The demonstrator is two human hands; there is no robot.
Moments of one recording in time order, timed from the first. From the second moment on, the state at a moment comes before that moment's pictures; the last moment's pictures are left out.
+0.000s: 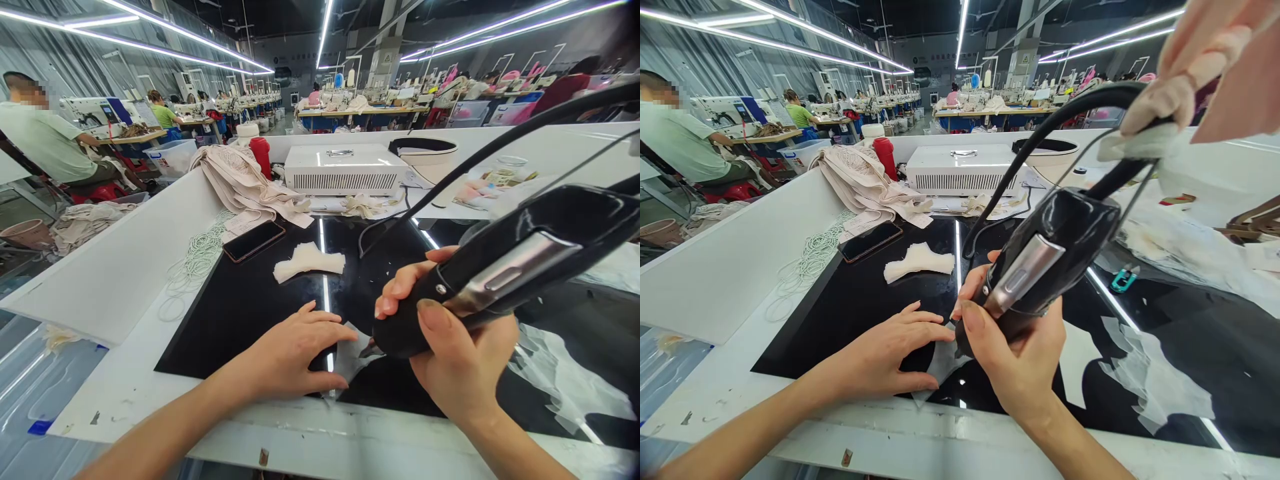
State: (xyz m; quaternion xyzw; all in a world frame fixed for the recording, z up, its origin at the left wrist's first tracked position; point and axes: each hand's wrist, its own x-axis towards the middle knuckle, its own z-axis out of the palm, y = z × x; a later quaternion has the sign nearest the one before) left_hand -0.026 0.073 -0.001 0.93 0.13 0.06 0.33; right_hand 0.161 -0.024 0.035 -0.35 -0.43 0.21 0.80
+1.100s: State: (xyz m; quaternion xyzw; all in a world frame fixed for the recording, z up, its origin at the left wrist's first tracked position) left_hand -0.029 0.075 -0.012 0.95 0.06 0.09 0.29; right_hand 0.167 -0.021 0.035 -0.40 -0.42 0.16 0.80
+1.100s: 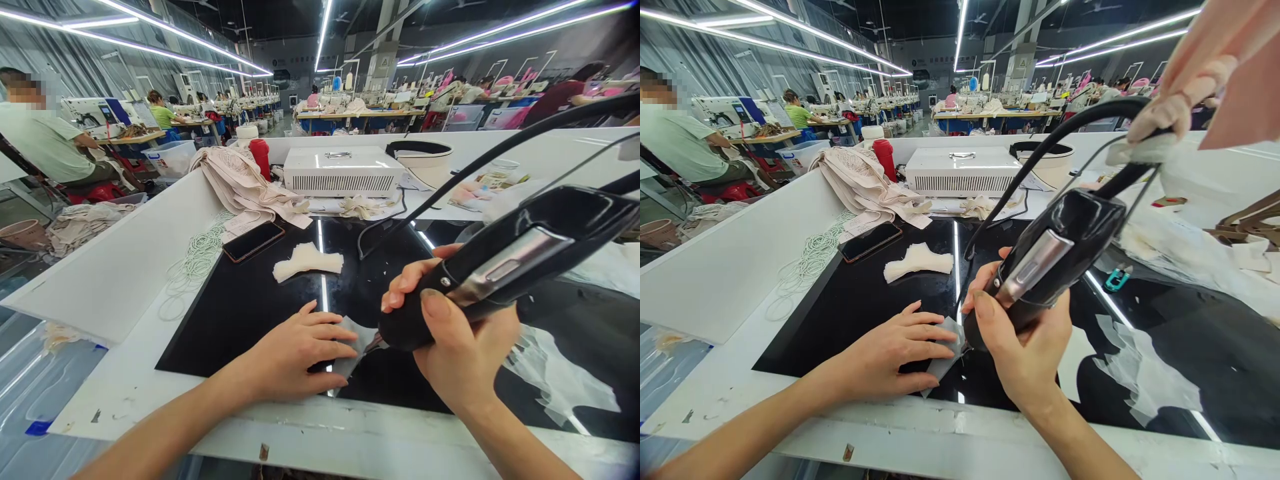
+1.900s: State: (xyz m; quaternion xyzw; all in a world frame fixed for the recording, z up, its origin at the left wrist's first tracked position) left_hand -0.028 0.075 -0.004 0.95 0.08 0.06 0.30; right_hand 0.155 -0.030 0.038 -0.37 -0.43 0.20 0.80
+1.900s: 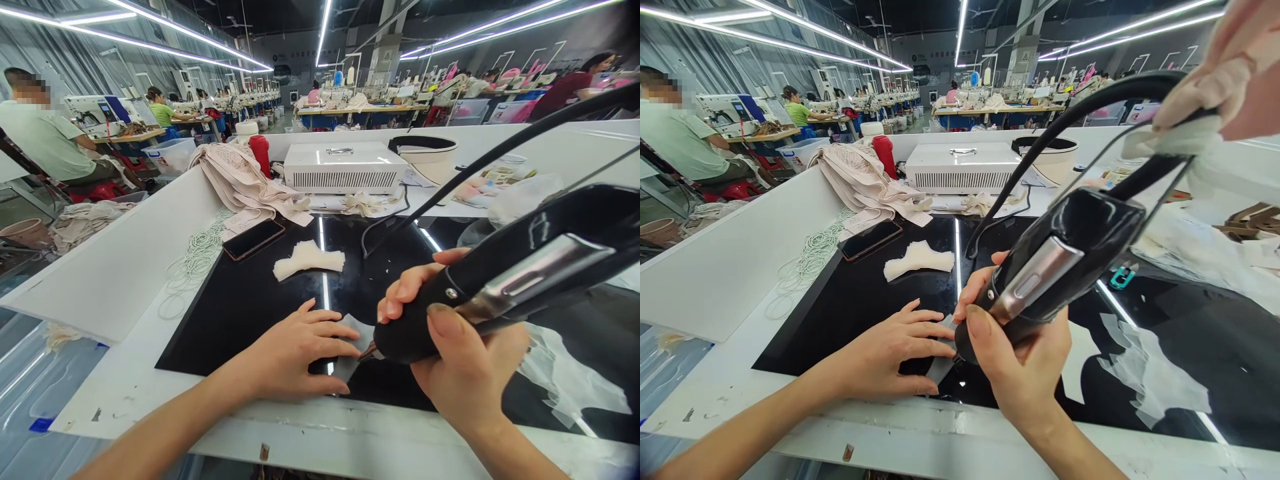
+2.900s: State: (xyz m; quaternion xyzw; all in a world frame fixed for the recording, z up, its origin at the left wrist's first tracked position) left_hand -0.024 0.079 -0.009 0.95 0.05 0.07 0.30; right_hand 0.136 -0.042 0.040 -0.33 -0.43 0.27 0.79
